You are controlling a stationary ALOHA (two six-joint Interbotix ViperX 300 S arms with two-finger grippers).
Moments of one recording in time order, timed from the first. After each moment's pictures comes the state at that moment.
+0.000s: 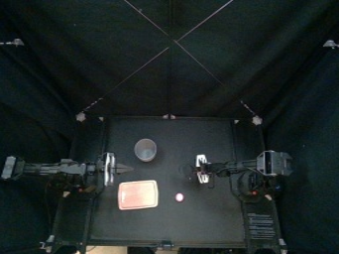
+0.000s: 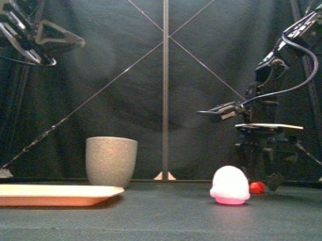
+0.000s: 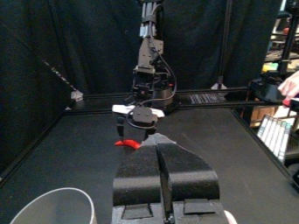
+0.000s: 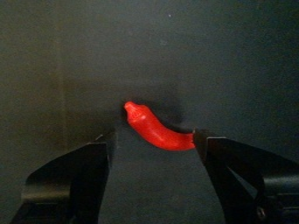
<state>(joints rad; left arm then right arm) 0.06 -0.98 1.23 0.07 -0.29 0.01 -0.14 -0.03 0.78 -0.36 0.62 -0.02</state>
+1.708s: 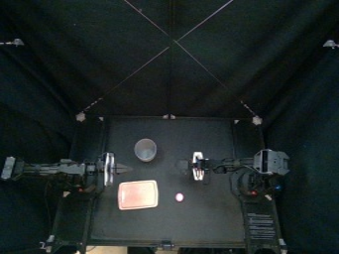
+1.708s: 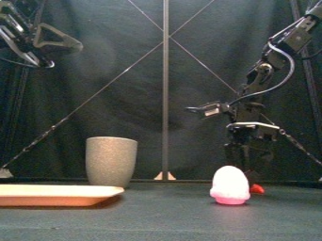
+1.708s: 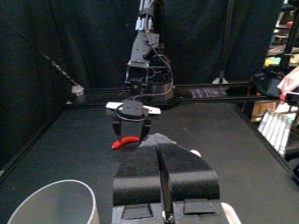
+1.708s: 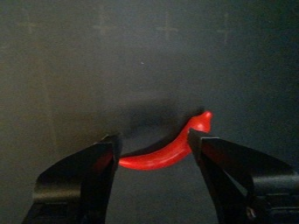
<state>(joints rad) 0.06 -1.00 1.25 0.06 -0.26 0.01 -0.23 0.01 0.73 -0.28 0.52 -0.01</state>
